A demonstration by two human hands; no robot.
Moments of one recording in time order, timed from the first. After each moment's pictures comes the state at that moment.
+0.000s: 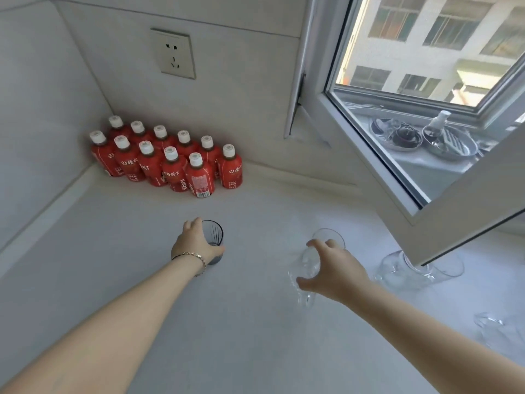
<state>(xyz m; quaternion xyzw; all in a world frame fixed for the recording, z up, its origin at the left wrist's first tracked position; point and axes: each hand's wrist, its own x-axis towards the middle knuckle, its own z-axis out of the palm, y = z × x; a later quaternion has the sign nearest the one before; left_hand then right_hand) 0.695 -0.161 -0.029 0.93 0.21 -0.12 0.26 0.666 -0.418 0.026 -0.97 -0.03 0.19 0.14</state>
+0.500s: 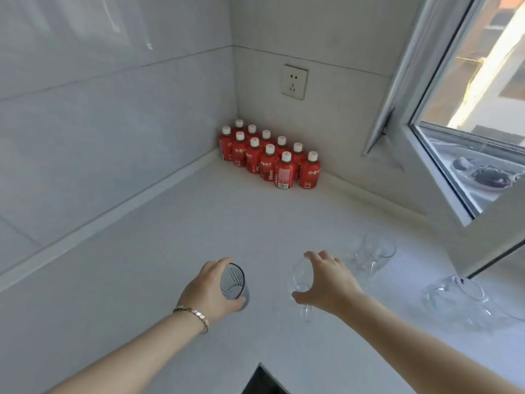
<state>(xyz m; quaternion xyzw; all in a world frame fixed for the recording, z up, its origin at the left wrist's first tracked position) 0.433 -0.189 0.016 0.90 0.28 -0.04 0.32 0.554 -0.376 0.047 -0.94 -0.25 0.21 0.11</state>
